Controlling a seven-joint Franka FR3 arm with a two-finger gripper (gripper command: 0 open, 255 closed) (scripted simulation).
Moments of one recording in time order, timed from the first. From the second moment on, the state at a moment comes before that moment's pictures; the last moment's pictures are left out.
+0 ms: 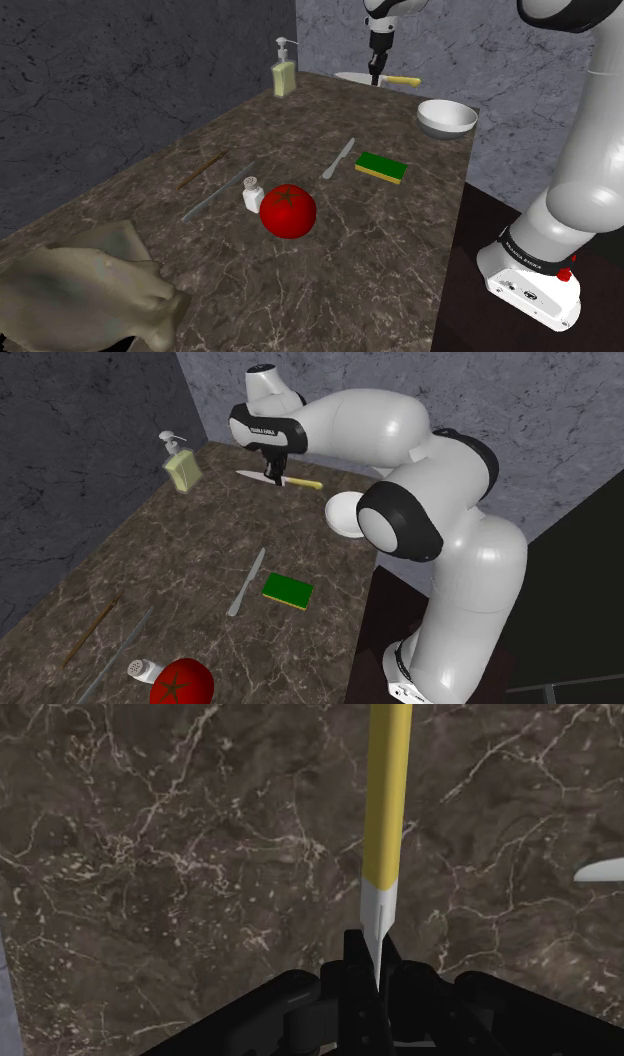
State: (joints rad) arm -0.01 0.34 -0.21 -1.58 0.06 1.89 -0.61
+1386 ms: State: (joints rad) arm 0.14 0.01 -0.13 -1.90 0.00 1.89 -0.36
